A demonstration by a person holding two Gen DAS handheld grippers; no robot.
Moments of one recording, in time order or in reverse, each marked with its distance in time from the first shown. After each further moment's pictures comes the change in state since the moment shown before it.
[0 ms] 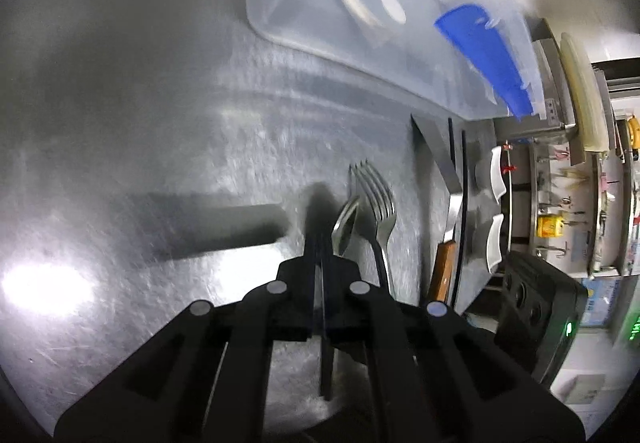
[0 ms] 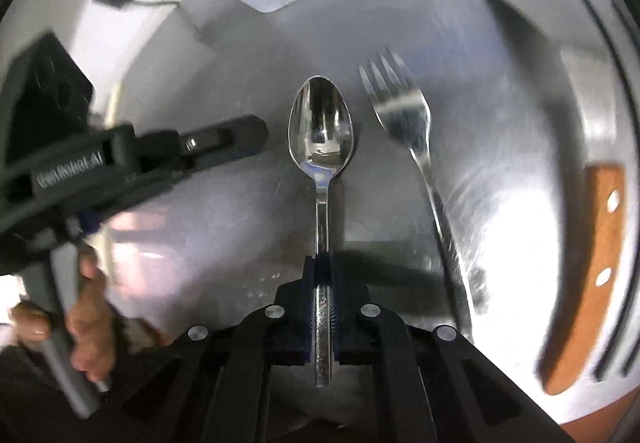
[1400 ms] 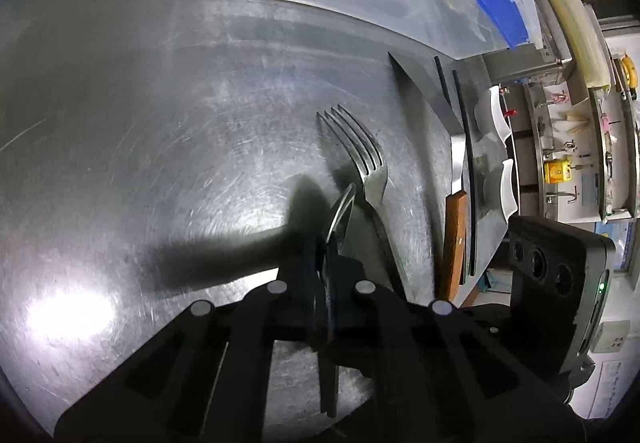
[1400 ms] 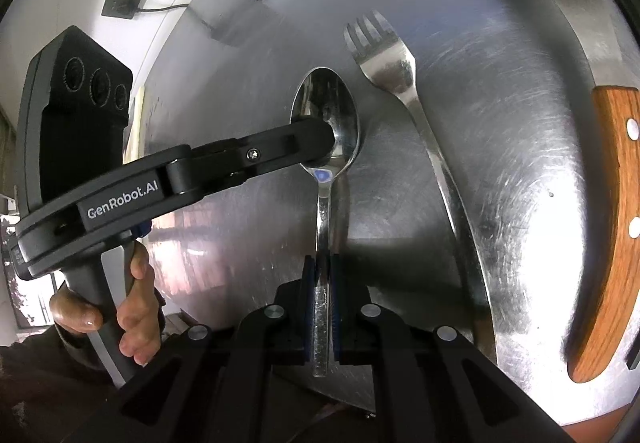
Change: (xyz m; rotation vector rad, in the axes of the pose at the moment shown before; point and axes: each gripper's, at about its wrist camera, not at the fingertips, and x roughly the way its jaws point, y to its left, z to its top) left arm 0.034 -0.023 -0.013 0.169 0.081 0.007; right arm 0.027 -0.020 -0.014 0.040 0.037 0.129
